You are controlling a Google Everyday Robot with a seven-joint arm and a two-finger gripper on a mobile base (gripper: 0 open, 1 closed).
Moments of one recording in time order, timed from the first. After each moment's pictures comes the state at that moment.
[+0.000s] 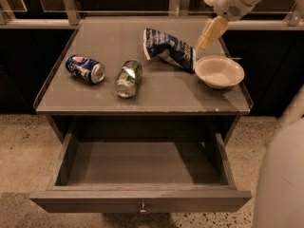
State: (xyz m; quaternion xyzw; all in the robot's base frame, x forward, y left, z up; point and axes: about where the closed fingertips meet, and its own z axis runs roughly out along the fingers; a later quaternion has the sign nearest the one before) arm 0.713 -0.179 0.963 -0.60 0.72 0.02 0.35
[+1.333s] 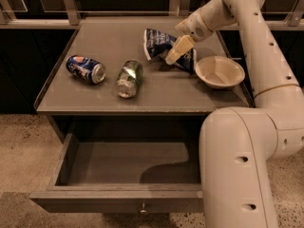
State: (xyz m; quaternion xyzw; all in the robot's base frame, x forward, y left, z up) arm 0.782 -0.099 0.872 -0.57 0.72 0.18 0.36
